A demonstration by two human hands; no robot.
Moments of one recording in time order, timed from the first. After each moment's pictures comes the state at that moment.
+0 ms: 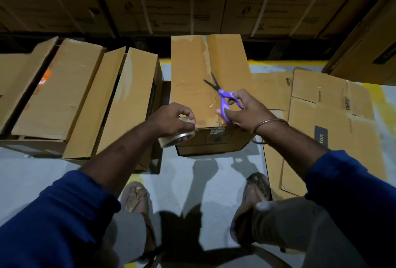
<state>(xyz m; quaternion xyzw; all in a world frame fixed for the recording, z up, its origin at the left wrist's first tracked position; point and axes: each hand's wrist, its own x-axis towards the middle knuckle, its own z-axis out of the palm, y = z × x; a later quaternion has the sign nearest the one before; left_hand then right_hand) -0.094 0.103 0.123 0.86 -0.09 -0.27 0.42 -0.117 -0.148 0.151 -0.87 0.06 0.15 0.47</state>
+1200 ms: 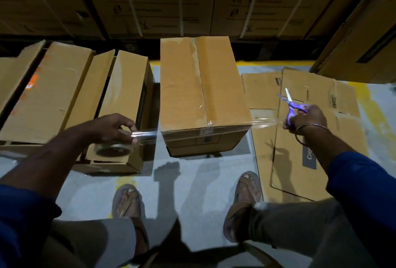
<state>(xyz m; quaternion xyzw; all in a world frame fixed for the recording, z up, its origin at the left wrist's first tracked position) -0.090 0.215 0.133 0.88 -0.09 -0.38 0.28 -0.127 -0.314 0.107 -0.82 0.40 -0.02 0.41</state>
